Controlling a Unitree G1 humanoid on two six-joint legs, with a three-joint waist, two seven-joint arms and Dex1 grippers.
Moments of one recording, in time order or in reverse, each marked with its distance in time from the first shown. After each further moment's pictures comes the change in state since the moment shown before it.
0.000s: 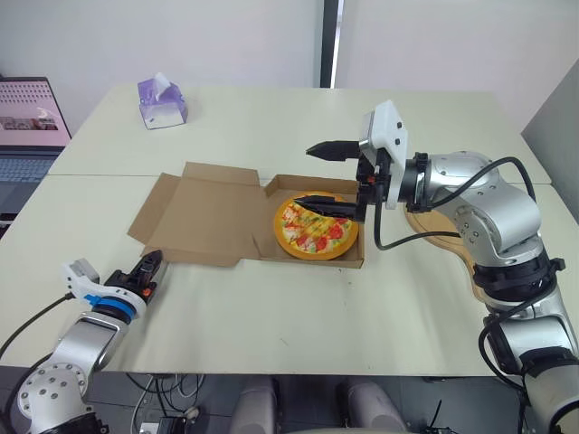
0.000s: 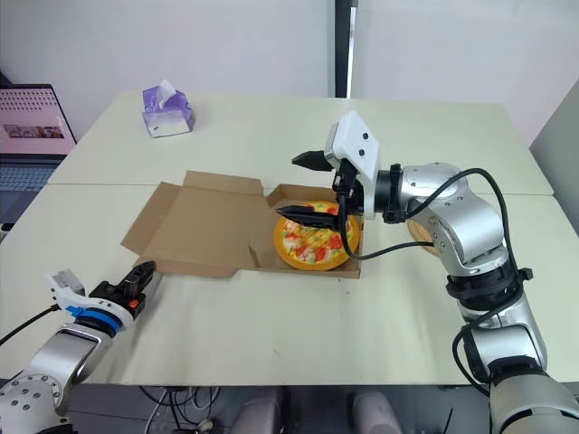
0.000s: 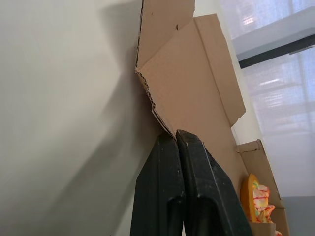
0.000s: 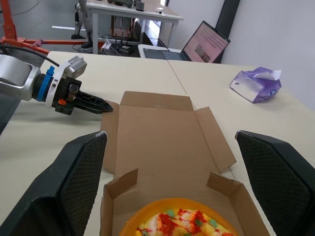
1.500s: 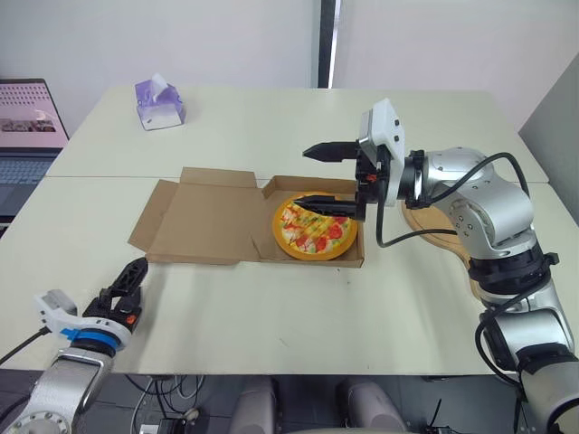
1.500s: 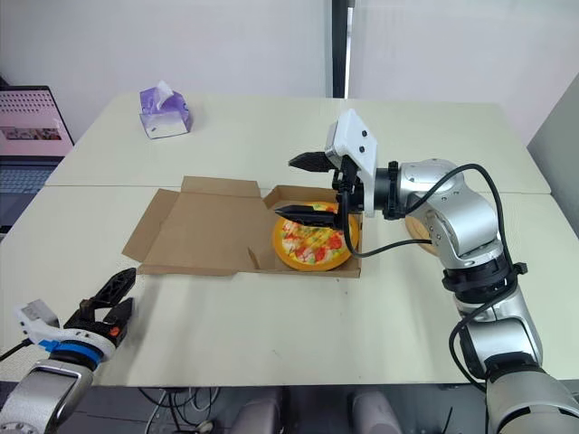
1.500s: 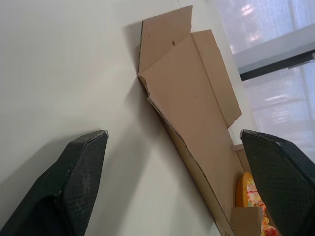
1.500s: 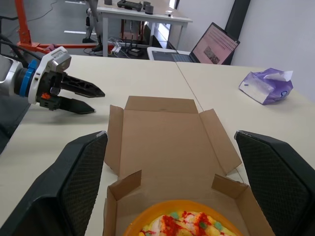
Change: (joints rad) left arm 0.204 -0.007 -0.004 -0.127 -0.135 -0.079 0.061; right arm -0.026 0.019 0.000 0.040 0.015 -0.009 0.067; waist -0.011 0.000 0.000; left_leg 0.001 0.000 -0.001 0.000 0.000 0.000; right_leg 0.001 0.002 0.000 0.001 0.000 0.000
